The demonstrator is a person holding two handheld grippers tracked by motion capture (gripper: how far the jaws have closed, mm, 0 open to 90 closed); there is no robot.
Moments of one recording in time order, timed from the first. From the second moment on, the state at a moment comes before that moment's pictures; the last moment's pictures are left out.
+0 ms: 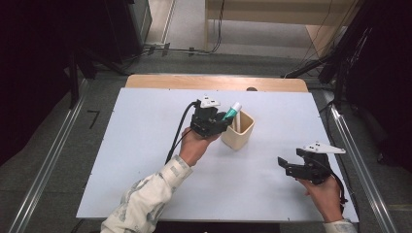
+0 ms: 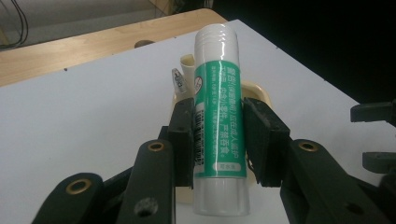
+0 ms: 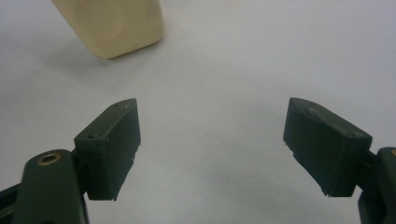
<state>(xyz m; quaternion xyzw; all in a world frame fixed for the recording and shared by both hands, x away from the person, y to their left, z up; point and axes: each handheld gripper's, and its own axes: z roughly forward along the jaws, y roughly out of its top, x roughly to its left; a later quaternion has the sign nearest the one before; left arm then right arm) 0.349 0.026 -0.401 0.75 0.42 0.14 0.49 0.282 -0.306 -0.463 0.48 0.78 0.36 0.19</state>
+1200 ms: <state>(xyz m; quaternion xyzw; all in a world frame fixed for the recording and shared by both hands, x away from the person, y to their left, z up) 0.375 -0.008 -0.405 0.75 0.43 0.13 0.48 0.281 -0.308 -0.461 0.48 0.78 0.37 0.19</state>
